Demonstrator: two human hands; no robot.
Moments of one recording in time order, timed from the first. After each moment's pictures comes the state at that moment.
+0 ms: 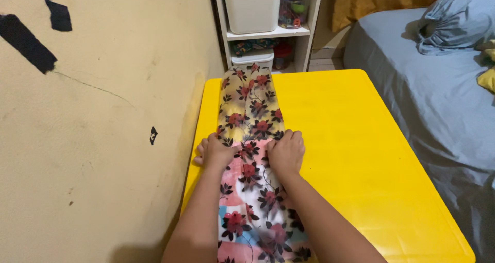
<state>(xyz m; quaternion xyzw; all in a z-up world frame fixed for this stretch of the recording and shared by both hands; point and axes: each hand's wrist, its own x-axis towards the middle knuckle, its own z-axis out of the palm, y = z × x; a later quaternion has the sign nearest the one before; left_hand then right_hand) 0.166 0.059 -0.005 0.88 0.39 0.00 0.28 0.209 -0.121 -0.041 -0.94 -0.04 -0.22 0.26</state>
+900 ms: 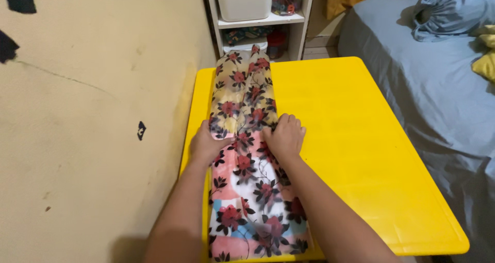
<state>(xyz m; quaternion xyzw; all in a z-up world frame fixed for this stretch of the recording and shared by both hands) 0.159 0.085 -0.016 0.89 0.19 0.15 0.38 0.233 -0.130 -0.043 -0.94 -0.09 -0.23 0.25</state>
